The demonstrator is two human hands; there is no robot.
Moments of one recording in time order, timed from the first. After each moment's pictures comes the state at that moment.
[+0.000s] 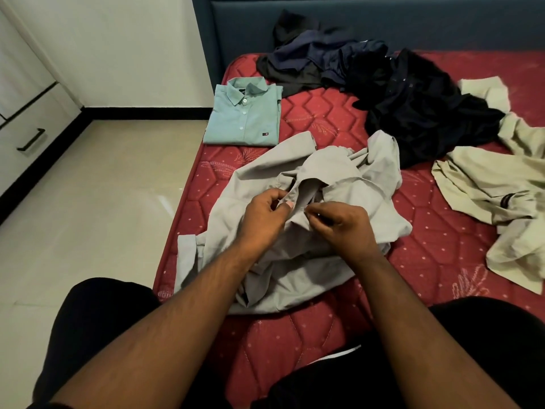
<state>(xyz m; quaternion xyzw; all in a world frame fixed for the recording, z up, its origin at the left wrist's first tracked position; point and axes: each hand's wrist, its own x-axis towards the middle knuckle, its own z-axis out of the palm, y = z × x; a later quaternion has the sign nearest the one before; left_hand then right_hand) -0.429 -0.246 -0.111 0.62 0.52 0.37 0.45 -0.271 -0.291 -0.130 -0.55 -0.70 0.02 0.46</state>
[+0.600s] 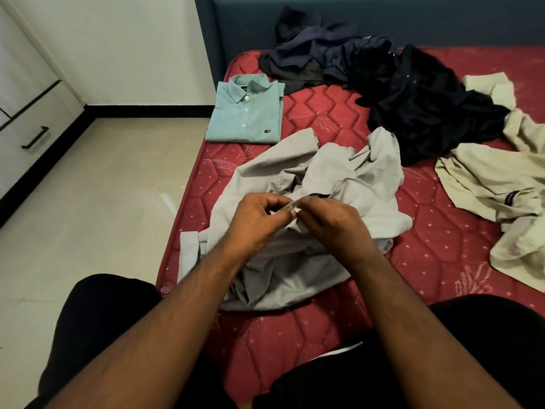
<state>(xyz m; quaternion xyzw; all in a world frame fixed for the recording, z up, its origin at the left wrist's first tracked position) -0.454 -0.261 -0.091 0.65 0.44 0.36 0.50 -0.285 -0.292 -0.121 -0.51 -0.77 -0.04 0.39</state>
